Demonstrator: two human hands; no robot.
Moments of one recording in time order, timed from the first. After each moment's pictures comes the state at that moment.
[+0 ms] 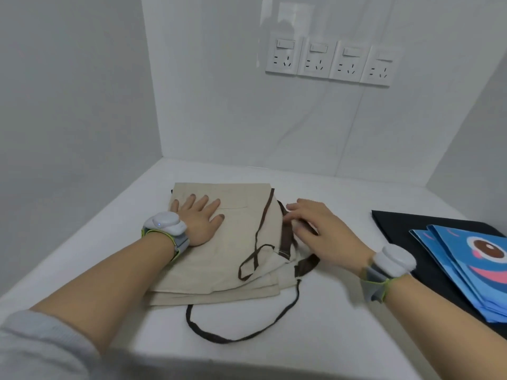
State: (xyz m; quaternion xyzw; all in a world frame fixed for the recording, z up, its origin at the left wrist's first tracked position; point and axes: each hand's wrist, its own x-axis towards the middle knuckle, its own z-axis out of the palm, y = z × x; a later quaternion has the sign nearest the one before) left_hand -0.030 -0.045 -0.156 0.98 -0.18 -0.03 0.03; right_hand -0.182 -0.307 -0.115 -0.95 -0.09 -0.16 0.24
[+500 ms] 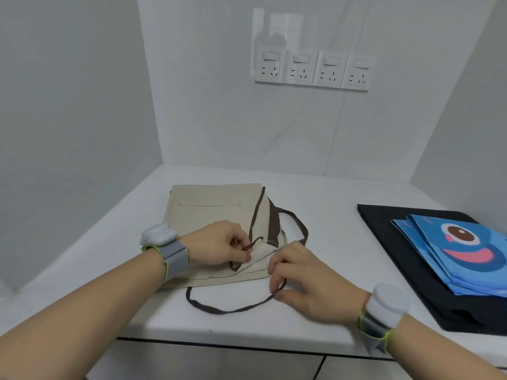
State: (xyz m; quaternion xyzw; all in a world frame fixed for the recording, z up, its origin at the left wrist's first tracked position) left_hand -0.142 -0.060 -0.103 0.88 -0.39 -0.13 0.25; right_hand -0.275 -0.266 -0.132 -0.94 -0.26 -0.09 0.19
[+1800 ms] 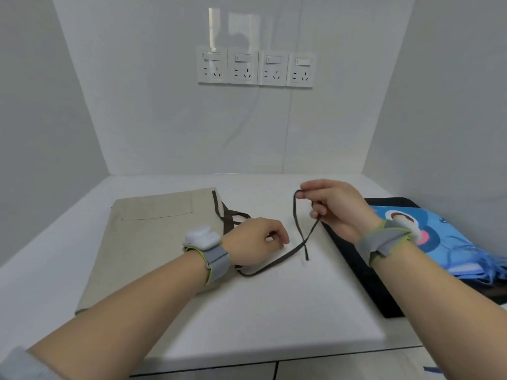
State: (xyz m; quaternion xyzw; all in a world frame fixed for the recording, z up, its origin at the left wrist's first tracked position) left_hand -0.181 -0.208 -0.094 0.82 -0.48 -0.10 0.29; right_hand -0.257 -0.383 -0.049 -0.65 0.17 -0.18 0.72
